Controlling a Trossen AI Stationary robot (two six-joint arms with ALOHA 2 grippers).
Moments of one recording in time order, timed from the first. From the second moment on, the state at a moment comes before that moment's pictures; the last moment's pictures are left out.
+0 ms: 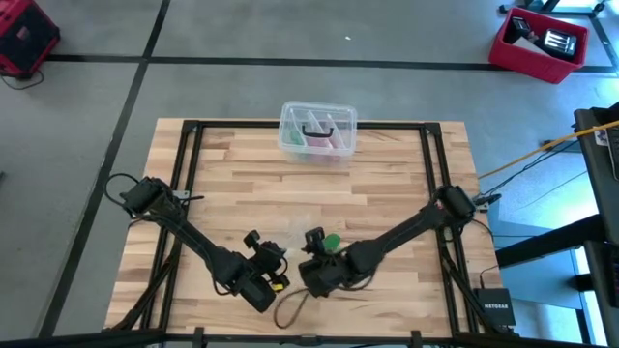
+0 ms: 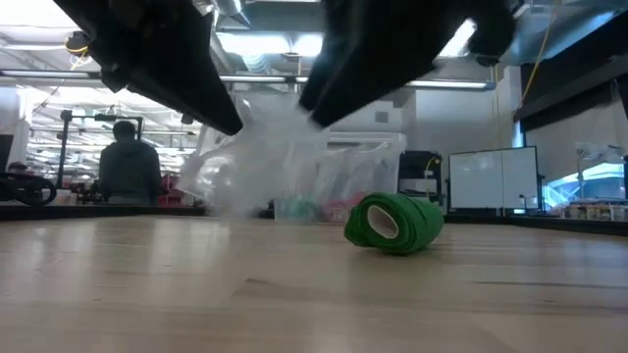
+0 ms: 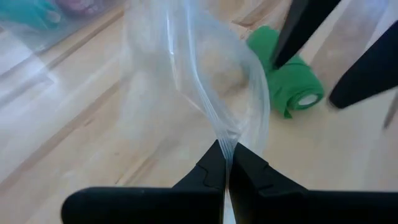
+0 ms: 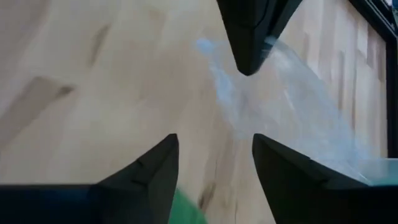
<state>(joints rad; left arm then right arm) -0.65 1.84 1.22 -0.62 -0.90 -1.12 0.49 2.05 1.58 -0.59 0.52 -0.06</state>
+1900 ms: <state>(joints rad) -0.65 1.80 1.22 -0.45 -0.87 -0.96 0.47 1.82 1.16 -0.06 0.69 -0.05</state>
